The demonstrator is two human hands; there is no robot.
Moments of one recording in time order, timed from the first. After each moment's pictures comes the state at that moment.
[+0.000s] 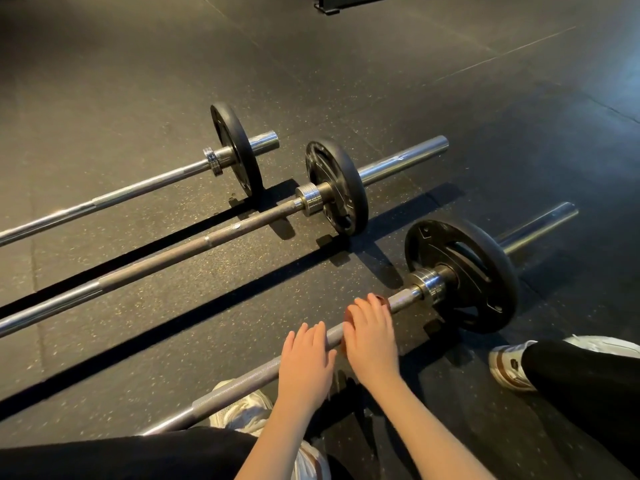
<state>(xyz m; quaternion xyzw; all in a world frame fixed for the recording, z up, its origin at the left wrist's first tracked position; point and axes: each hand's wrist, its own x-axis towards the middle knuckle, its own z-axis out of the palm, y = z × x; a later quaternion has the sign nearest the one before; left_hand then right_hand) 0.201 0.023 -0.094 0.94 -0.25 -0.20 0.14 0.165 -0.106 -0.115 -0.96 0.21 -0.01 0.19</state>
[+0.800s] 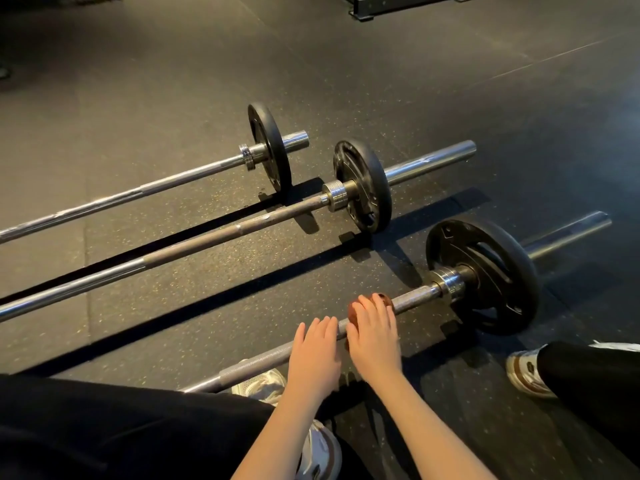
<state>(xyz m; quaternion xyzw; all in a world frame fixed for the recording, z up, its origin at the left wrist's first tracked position) 0.192 0.040 -0.091 0.94 -0.25 -0.18 0.12 0.157 -0.082 -0.114 -0.97 0.16 0.00 0.18</state>
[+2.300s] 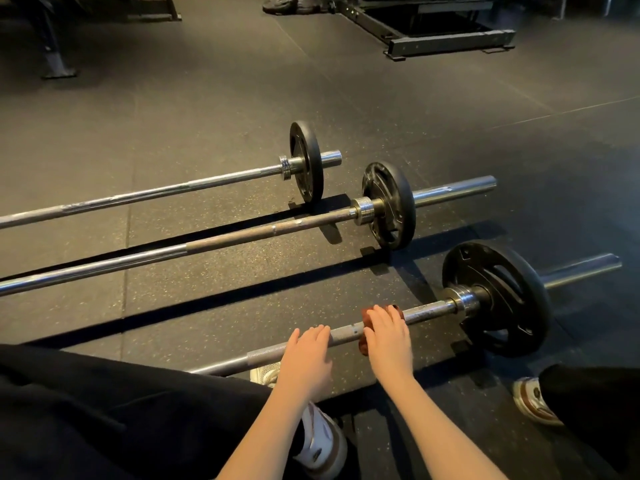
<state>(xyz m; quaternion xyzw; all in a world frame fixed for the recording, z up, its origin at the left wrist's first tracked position) 0.185 0.095 -0.072 0.95 -0.23 -0.16 0.15 0.159 -0.074 -0.111 -0.97 0.16 0.02 0.17</state>
